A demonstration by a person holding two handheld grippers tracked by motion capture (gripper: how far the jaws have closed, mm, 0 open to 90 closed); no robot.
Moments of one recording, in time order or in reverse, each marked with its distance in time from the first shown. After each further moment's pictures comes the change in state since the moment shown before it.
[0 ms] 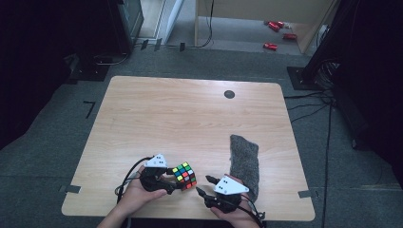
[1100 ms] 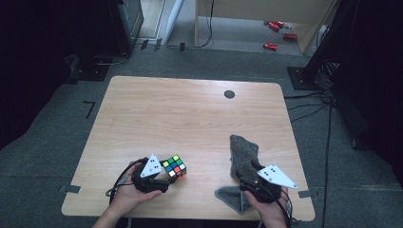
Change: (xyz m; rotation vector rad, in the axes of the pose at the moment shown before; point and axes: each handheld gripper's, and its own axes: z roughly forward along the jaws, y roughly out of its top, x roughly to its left) left arm -0.017 -0.001 -0.019 -0.033 0.288 0.228; right arm -0.047 0.030 -0.085 -0.106 -0.342 0.187
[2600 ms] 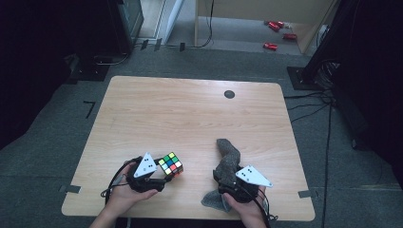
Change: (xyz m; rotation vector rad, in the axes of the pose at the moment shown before) left arm 0.007 0.000 -0.018 -0.032 0.055 -0.010; right arm 0.029 -0.015 0.037 -0.001 0.089 0.042
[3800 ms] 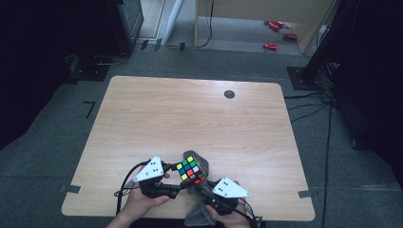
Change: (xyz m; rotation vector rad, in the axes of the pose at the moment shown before) left arm -0.032 0.022 0.005 -0.282 -0.281 -0.085; right arm 0.056 -0.021 0.016 -0.005 0.280 -0.145
